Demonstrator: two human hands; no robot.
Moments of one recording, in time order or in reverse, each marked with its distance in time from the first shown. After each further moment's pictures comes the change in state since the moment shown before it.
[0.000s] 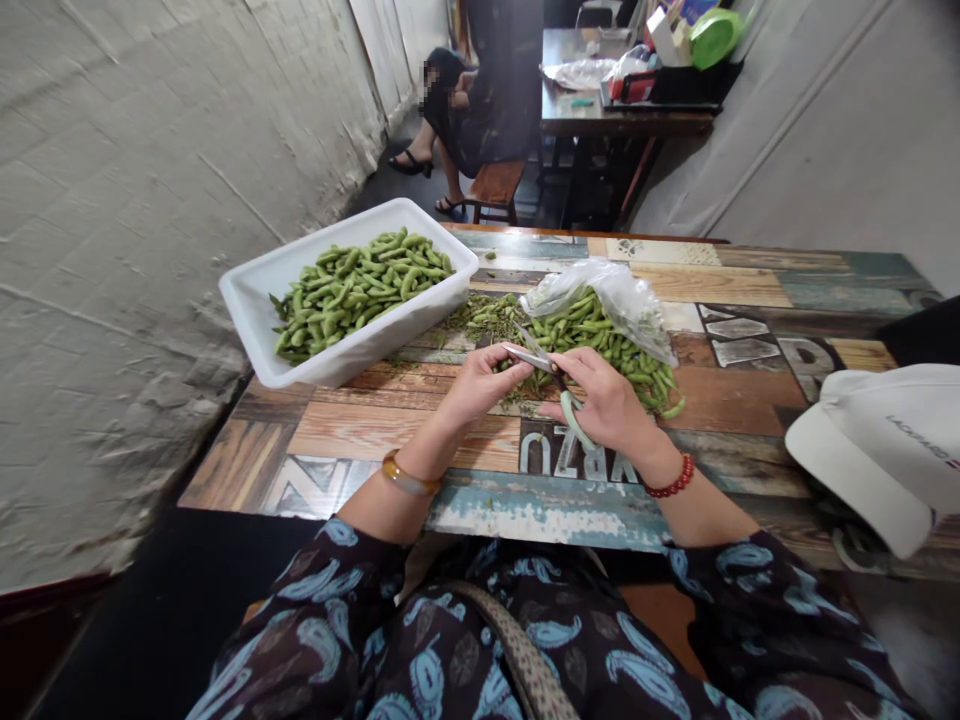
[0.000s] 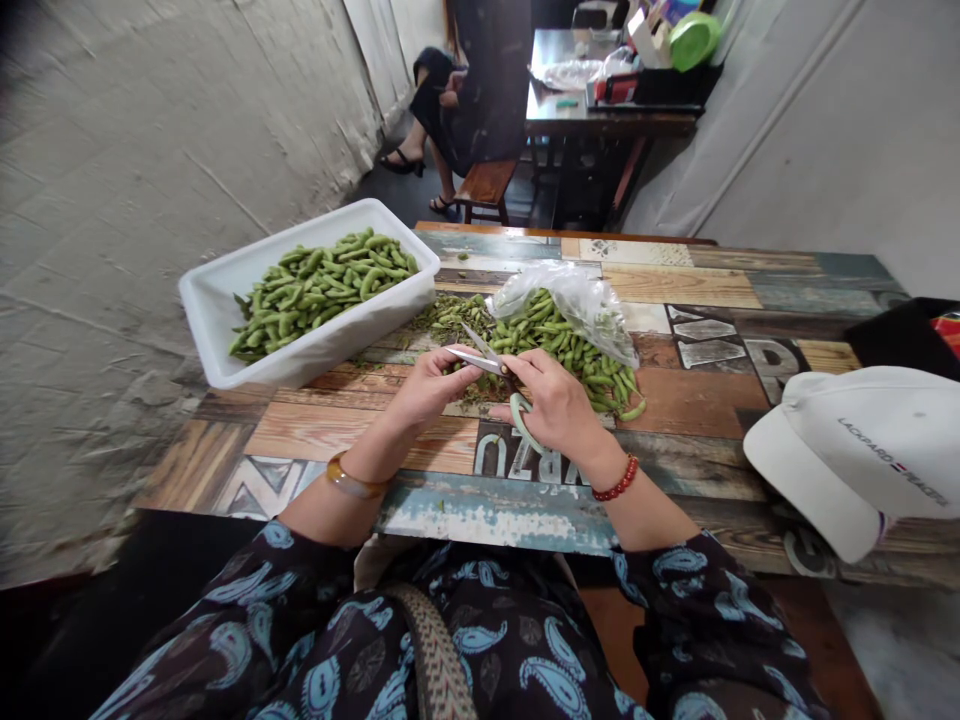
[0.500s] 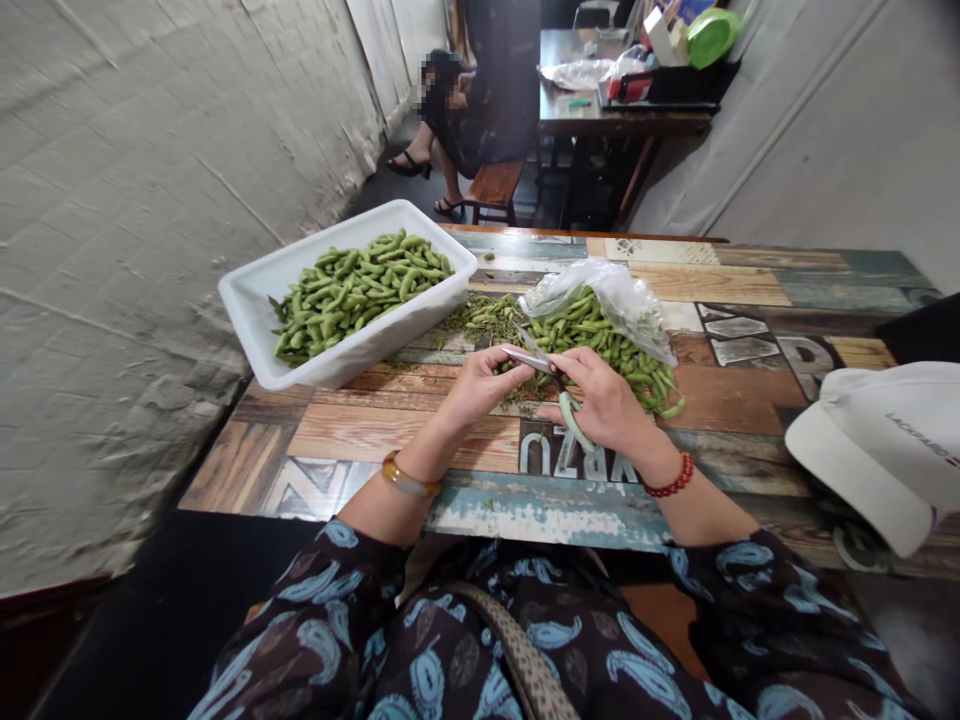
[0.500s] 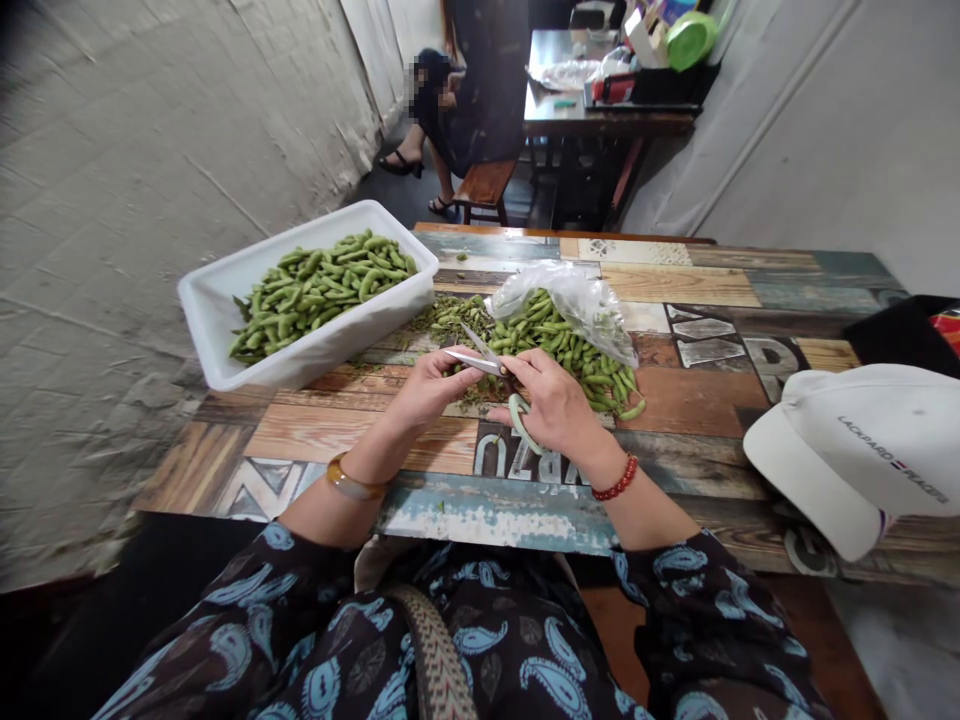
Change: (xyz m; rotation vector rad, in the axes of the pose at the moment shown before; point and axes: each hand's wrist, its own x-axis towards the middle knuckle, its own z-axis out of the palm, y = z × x) left_hand -0.001 0.003 0.001 0.054 -0.035 0.054; right_hand 0.000 0.001 0.002 0.008 0.002 -0.006
